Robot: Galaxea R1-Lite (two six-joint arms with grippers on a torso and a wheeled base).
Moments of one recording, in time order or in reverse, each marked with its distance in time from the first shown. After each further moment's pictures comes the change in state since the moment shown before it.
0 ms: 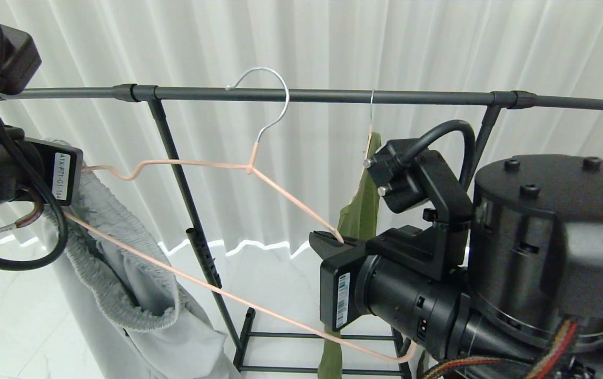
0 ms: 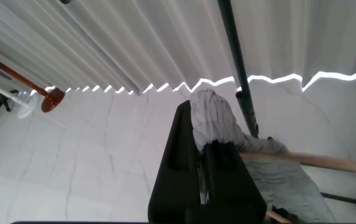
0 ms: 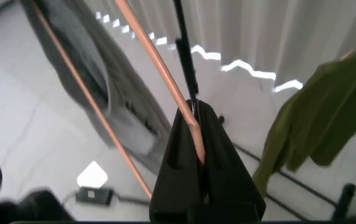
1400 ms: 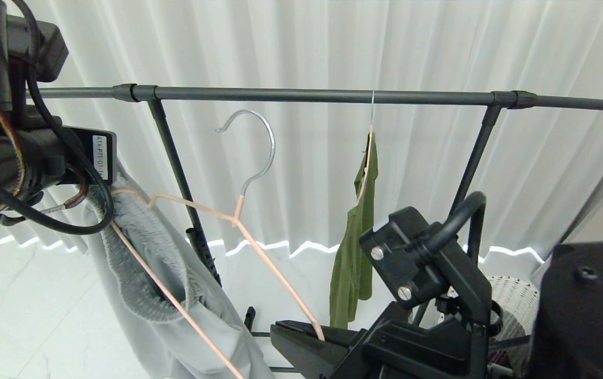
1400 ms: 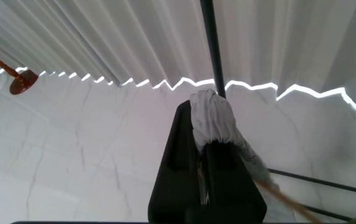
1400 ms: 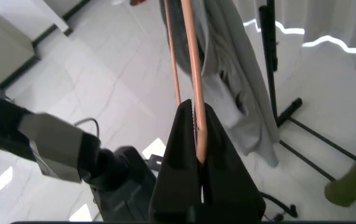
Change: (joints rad) left arm -0.001 0.100 -0.076 0.001 0.000 -0.161; right arm 0.153 -0.061 0.118 0.005 0.156 0.176
